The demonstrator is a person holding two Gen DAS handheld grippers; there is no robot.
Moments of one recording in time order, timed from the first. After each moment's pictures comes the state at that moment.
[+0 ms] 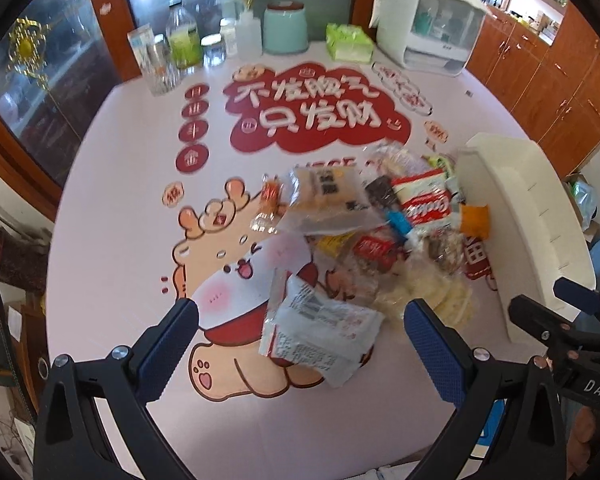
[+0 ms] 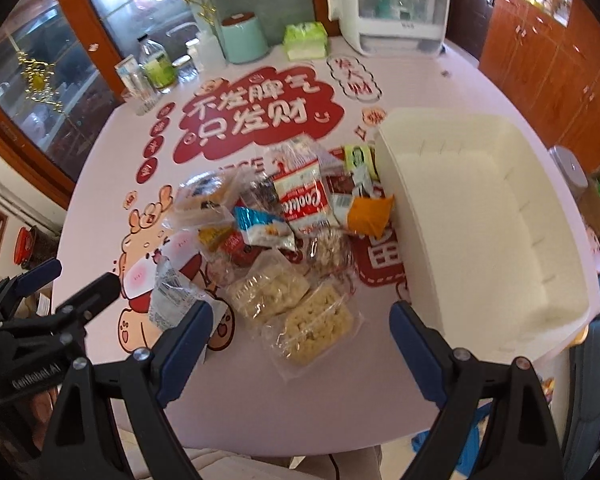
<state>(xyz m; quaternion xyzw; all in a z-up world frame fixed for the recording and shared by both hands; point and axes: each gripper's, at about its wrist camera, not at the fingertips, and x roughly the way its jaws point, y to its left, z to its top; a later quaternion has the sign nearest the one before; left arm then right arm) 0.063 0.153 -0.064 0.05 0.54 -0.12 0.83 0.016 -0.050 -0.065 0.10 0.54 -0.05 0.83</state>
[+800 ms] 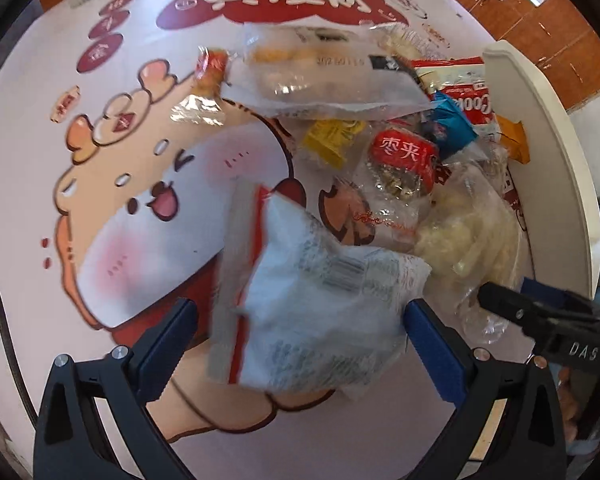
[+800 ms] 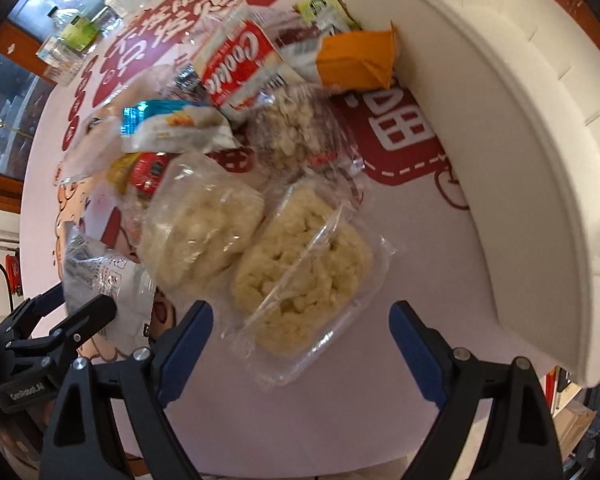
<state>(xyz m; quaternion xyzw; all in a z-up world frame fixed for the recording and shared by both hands) 0.096 0.150 -0.208 0.03 0.65 -0.20 0.73 0.031 -0.061 -0.202 0.19 0.64 -0.09 0.74</state>
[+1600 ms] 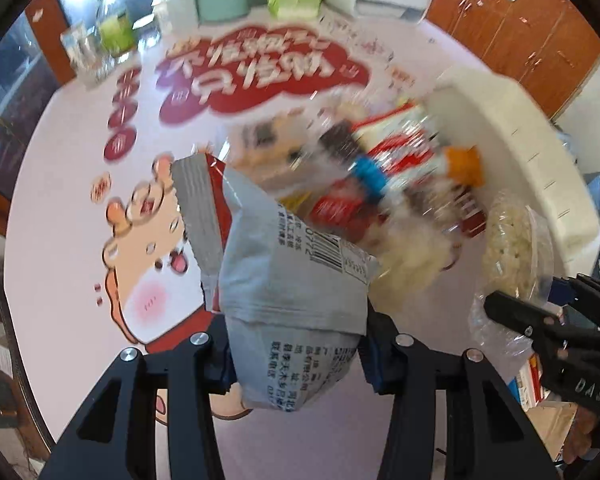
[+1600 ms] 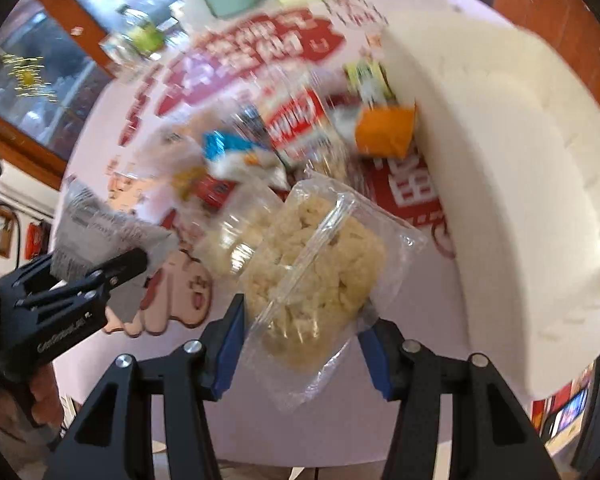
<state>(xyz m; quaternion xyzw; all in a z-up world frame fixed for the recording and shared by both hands) 0.060 0.102 -0.113 0.09 0.56 -0.19 0.80 0.009 -0.060 -0.144 0.14 0.57 0.00 0.81</state>
